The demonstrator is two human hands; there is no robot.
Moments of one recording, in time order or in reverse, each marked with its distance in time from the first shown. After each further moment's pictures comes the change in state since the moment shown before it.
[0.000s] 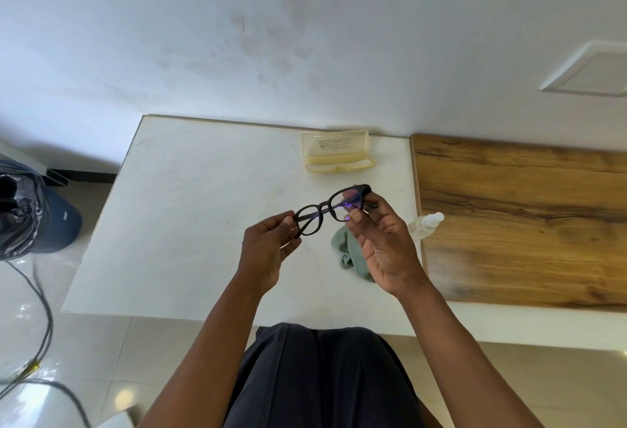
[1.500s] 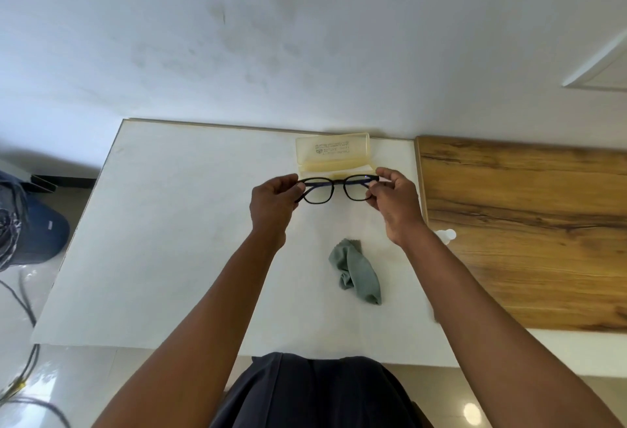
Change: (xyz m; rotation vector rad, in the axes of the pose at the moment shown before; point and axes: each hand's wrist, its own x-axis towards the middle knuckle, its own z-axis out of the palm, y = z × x) left_hand 0.075 0.027 0.049 0.262 0.119 0.198; right_hand 0.112 0.008 -0.046 -0.467 0.471 0.181
